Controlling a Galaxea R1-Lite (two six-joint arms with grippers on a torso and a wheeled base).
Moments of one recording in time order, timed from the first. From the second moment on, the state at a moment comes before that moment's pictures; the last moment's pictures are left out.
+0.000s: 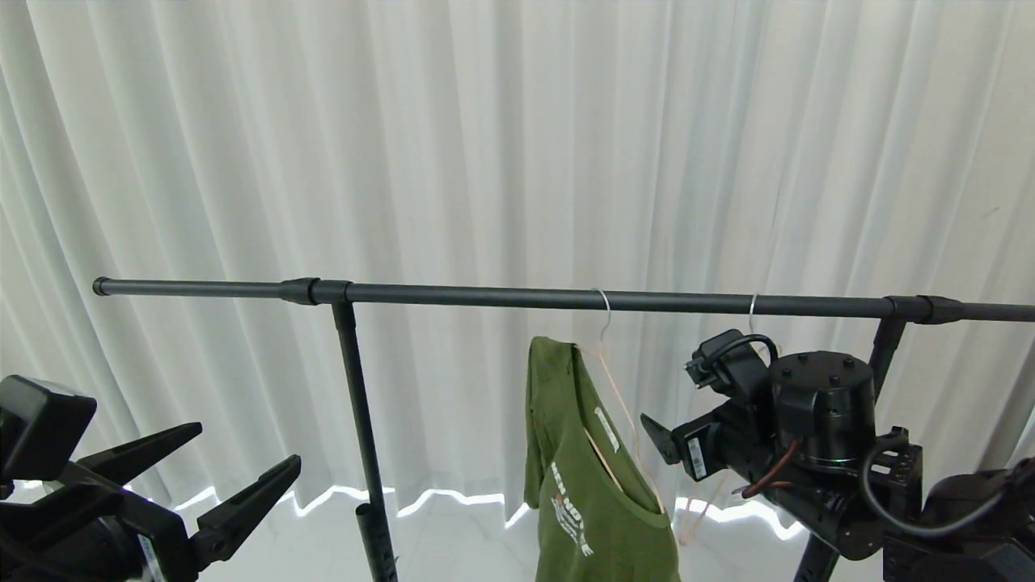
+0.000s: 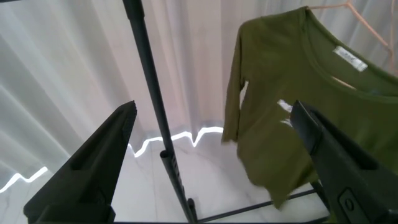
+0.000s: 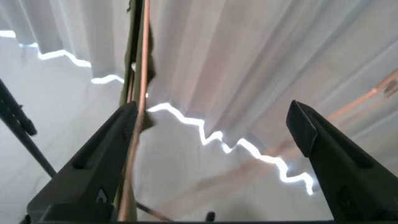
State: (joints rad) left arm -0.21 0.99 -0.22 -0.50 -0.11 0.09; right arm 0.76 1.80 -0.57 -0.89 -0.36 -0.02
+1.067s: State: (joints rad) left arm -0.19 0.83 -0.12 -0.50 -0.05 0.10; right arm 0.46 1.34 -0.36 -0.86 -0.34 0.00
